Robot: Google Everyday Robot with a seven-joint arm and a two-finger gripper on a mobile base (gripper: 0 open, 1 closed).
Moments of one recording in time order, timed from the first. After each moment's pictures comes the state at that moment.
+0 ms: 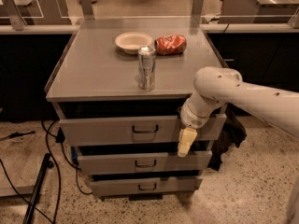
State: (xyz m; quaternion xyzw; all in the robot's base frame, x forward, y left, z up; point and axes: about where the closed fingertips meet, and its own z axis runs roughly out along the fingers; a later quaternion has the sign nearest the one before) arm 0.594 -0.129 0.643 -0.67 0.73 0.07 0.14
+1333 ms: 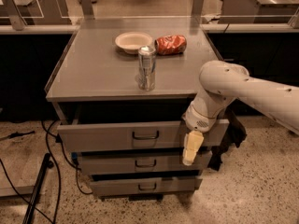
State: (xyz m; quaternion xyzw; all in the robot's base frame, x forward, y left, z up) arm 0.538 -0.135 0.664 -0.65 0.74 0.14 0.08
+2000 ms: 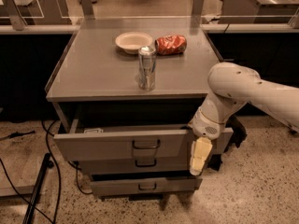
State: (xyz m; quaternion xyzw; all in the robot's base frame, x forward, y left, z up) arm 0.496 -0.148 0.674 -0.64 0.75 0.17 0.05
